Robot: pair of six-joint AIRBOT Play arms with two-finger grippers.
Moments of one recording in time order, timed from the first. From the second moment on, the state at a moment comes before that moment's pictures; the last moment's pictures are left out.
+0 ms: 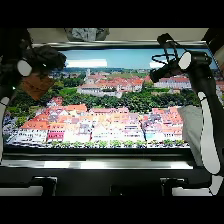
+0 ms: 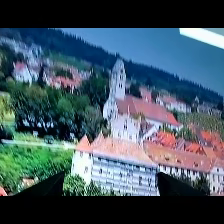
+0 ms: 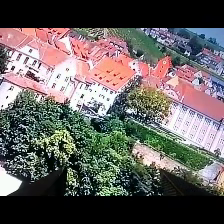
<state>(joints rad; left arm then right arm) -0.07 -1.54 1.70 1.54 -0.80 -1.89 0.08 -1.59 1.76 -1.46 1.04 1.17</state>
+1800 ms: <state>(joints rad) 0.07 -1.47 2.00 1.38 -0.99 -1.70 0.08 -1.40 1.86 -1.55 1.17 1.07</state>
